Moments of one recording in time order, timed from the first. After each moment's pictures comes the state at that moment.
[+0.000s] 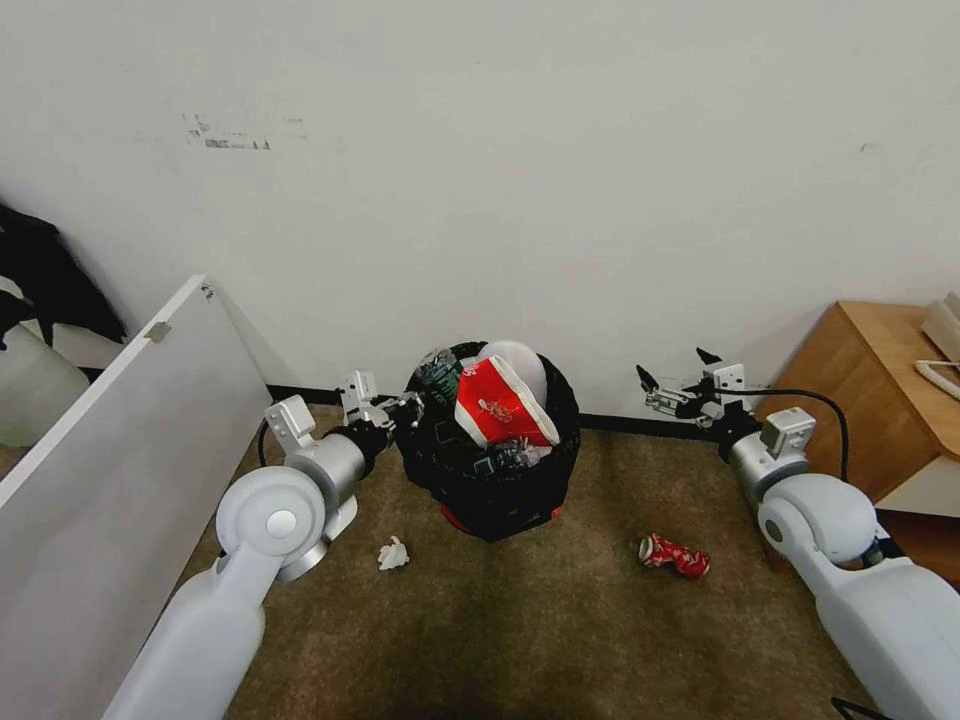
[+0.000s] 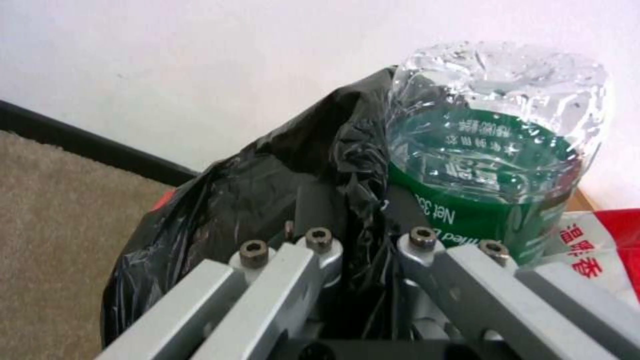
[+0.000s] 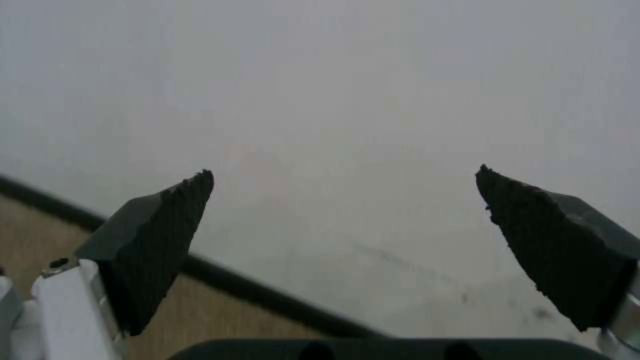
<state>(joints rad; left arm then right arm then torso) 1.01 -1.13 -0.29 -2.07 -1.26 0.51 -0.41 -1.10 0.85 0.42 1.84 0.55 -0.24 0.00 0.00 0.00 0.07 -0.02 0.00</state>
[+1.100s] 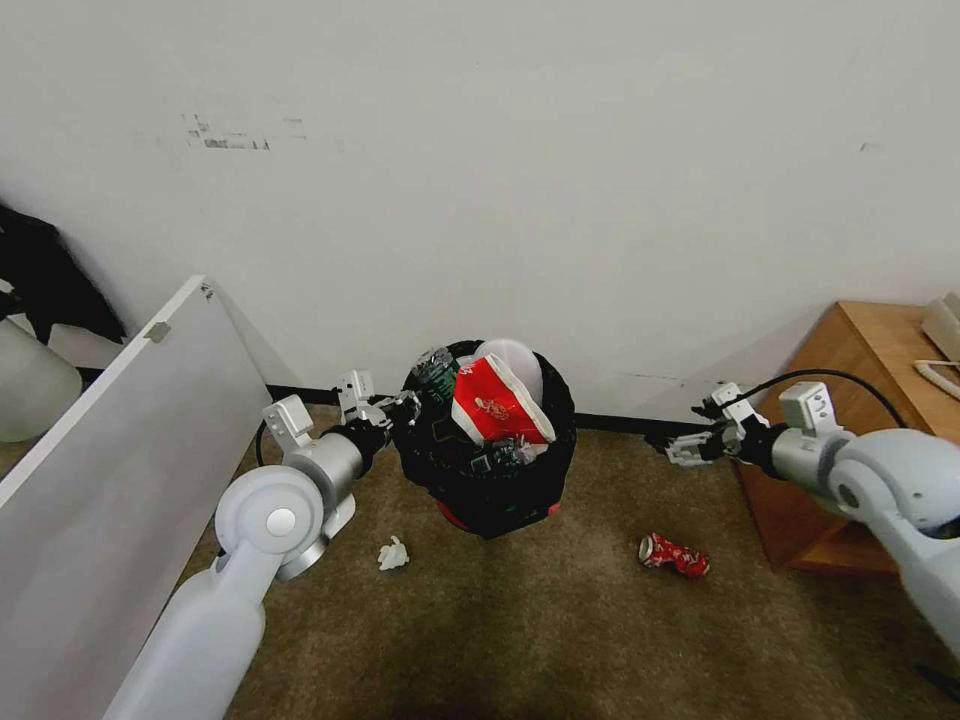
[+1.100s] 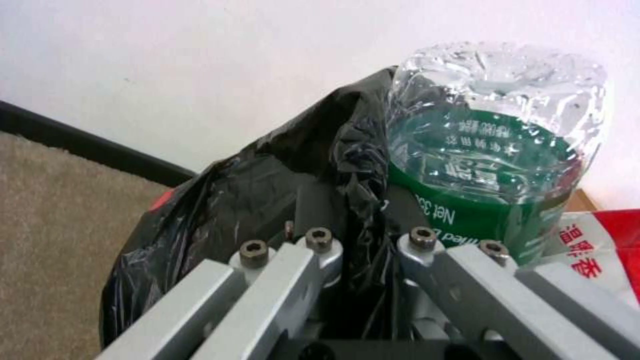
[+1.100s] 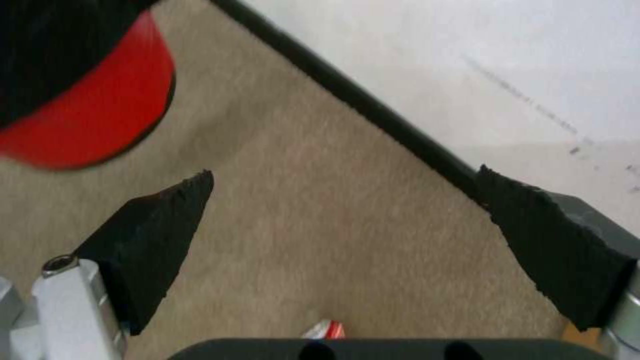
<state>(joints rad) 1.01 -1.14 -0.30 -2.05 -1.24 0.51 -0.39 -1.09 0.65 0.54 1.89 0.50 -0.74 -0.54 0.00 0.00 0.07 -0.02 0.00</state>
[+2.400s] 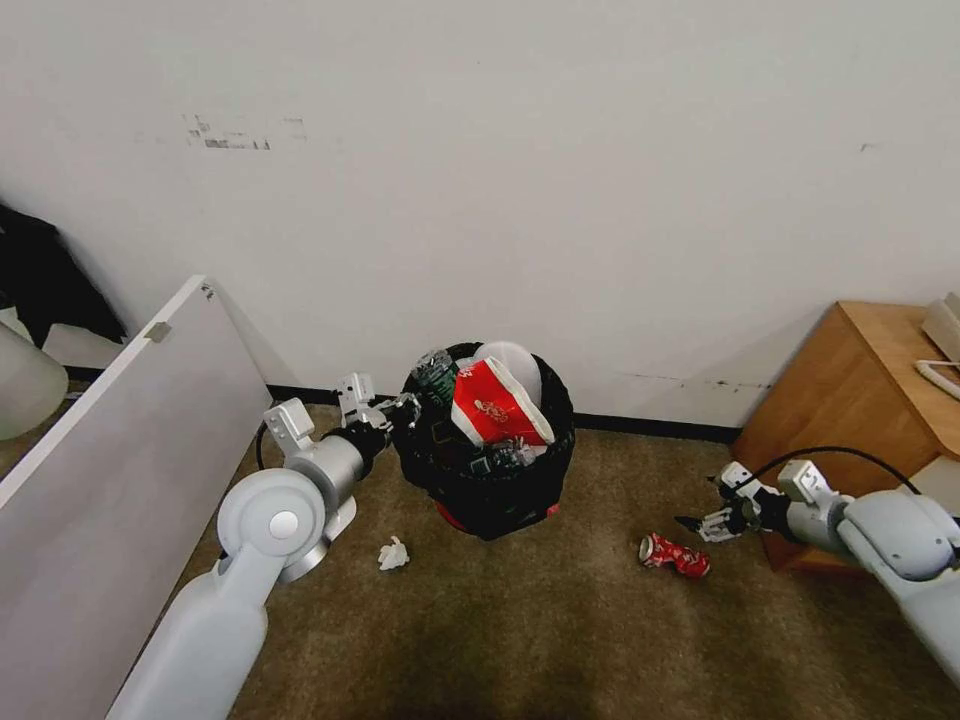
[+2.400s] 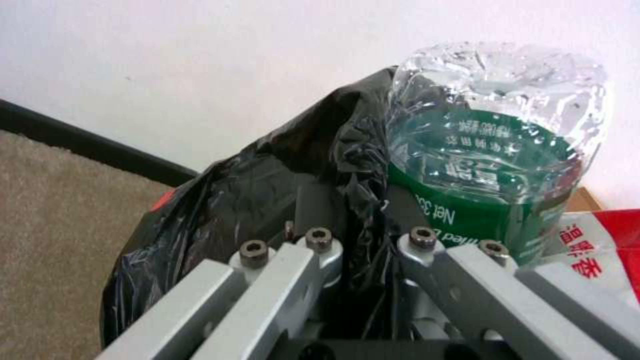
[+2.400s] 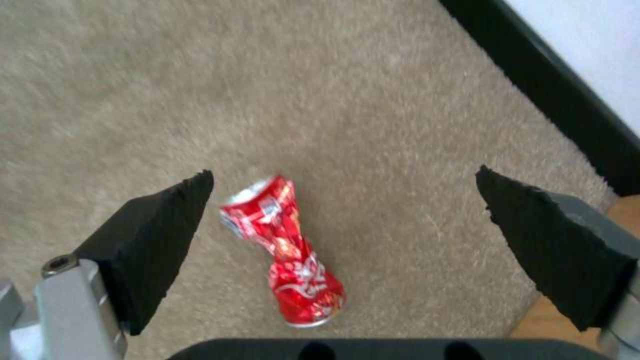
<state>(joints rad) 1.03 -1.14 -0.30 -2.06 -1.23 0.50 -0.38 -1.13 0.72 0.44 1.50 0.16 -0.37 -0.69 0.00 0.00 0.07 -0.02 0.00</state>
